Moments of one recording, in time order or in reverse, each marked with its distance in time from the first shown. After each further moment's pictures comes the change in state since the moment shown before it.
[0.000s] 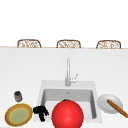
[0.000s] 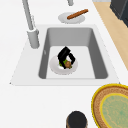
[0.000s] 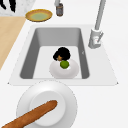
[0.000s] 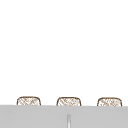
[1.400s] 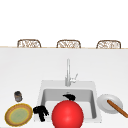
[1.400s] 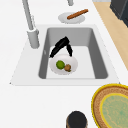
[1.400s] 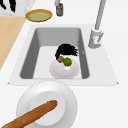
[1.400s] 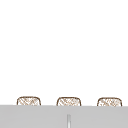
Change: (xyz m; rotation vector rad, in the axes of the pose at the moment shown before) left hand 0.000 0.000 0.000 0.000 0.000 0.000; right hand -0.020 -0.043 0.043 -0.261 -0.108 0.005
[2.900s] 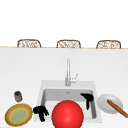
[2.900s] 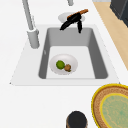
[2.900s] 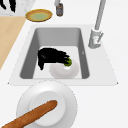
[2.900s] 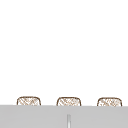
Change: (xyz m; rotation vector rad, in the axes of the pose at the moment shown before) left hand 0.000 0.000 0.000 0.000 0.000 0.000; right hand -0.068 -0.073 0.183 -0.113 0.116 0.140
